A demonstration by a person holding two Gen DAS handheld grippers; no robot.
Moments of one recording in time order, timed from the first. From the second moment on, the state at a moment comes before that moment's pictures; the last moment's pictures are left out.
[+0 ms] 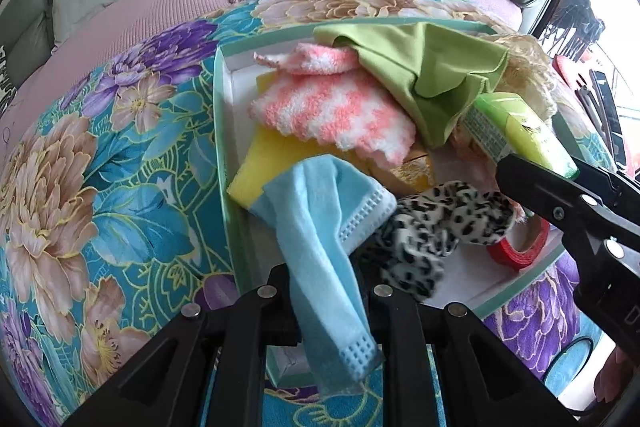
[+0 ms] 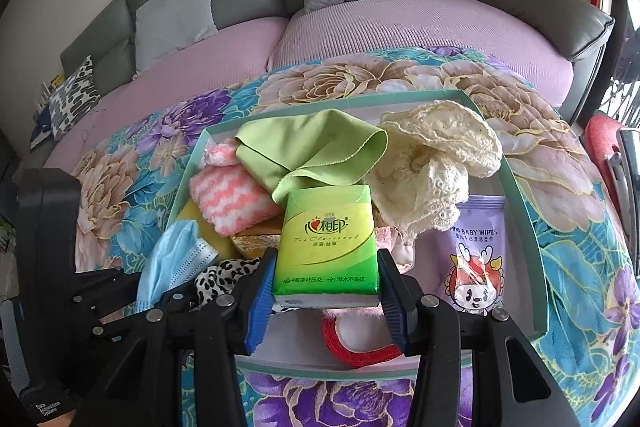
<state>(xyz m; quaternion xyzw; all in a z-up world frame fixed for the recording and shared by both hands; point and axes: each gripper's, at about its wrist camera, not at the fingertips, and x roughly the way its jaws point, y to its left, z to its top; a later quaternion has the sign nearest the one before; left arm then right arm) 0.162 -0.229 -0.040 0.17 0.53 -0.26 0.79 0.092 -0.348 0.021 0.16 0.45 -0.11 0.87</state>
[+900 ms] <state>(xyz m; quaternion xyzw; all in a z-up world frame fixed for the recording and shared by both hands) 0.157 -0.207 0.005 0.13 0.51 -0.26 0.81 0.081 -0.349 0.049 0.14 0.41 -0.14 0.89</state>
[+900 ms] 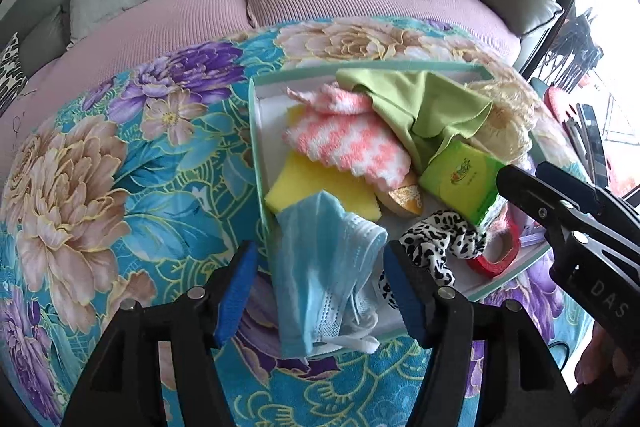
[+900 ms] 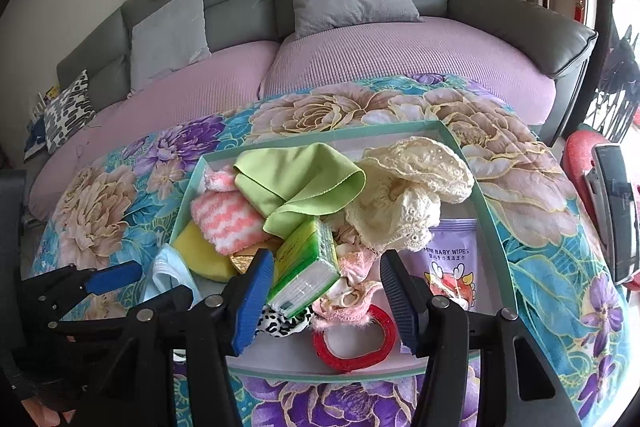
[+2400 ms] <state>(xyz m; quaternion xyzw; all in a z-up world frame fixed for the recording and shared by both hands) 0.171 -0.066 -0.003 0.00 0.51 -0.07 0.86 0.059 -0.313 0.032 0.11 0.44 -0.17 0.87</state>
